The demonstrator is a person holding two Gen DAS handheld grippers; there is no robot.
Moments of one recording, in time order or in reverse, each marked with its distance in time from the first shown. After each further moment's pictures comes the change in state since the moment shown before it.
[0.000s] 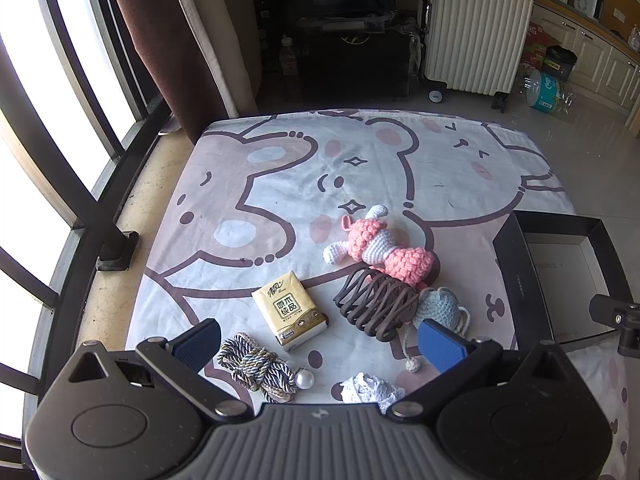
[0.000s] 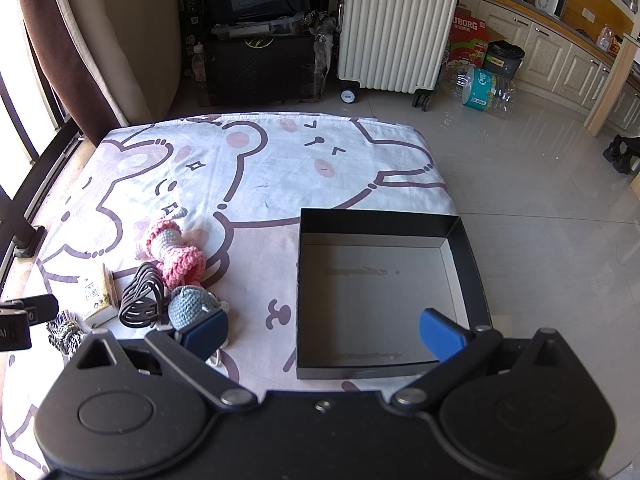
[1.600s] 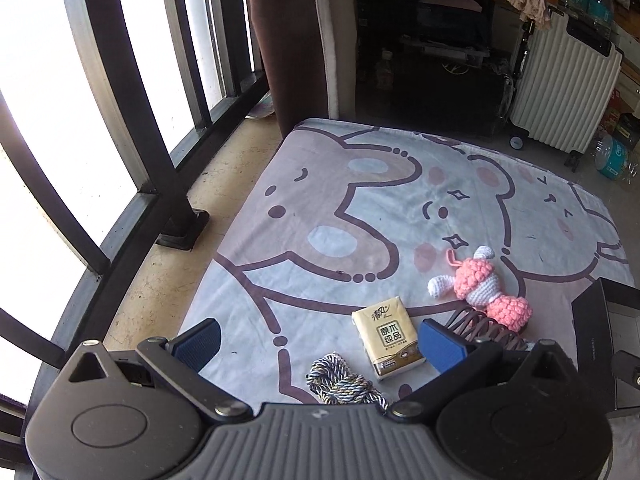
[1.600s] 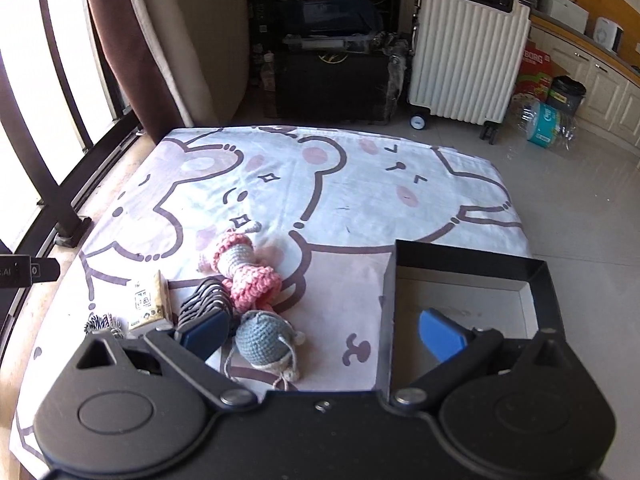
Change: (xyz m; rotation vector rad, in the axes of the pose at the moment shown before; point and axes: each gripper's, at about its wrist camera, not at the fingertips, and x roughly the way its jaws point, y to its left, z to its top) left arm 0.028 0.093 0.003 -0.166 -0.037 0.051; right arm 0.025 0.057 0.005 -0.117 -0.069 0.157
